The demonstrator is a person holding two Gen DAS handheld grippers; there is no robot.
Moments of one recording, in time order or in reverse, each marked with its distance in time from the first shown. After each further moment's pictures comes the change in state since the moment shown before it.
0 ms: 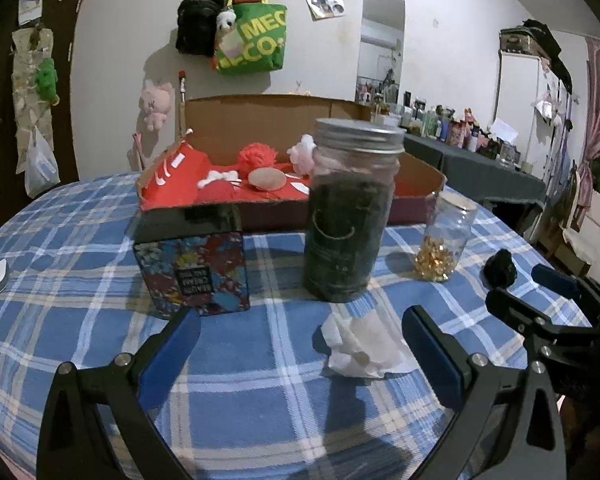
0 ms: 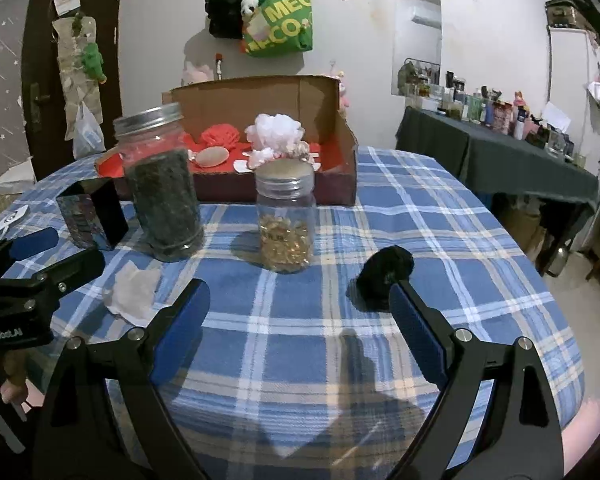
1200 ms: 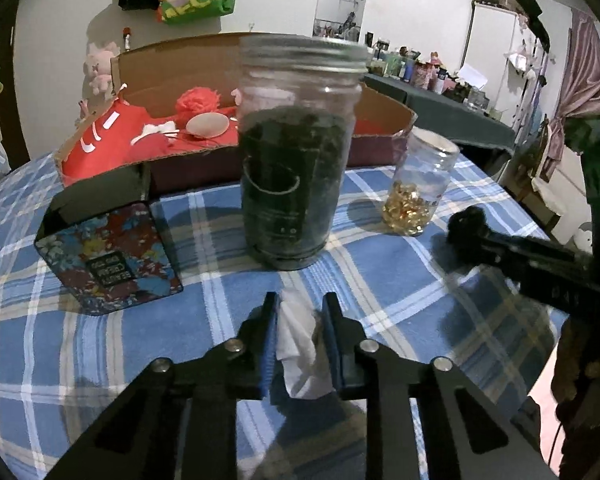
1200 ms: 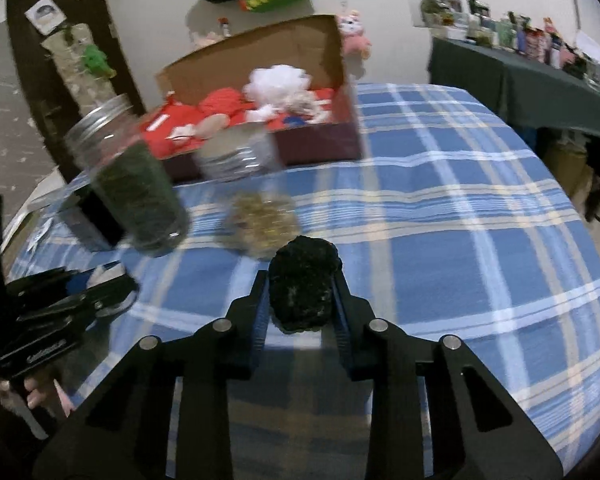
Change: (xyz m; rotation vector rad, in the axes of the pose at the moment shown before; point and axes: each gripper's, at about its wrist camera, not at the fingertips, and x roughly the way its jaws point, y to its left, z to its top) left arm 0.033 -0.008 0.009 0.068 0.224 -0.152; right arm 0.042 -0.039 0.011 0.118 0.202 0.227
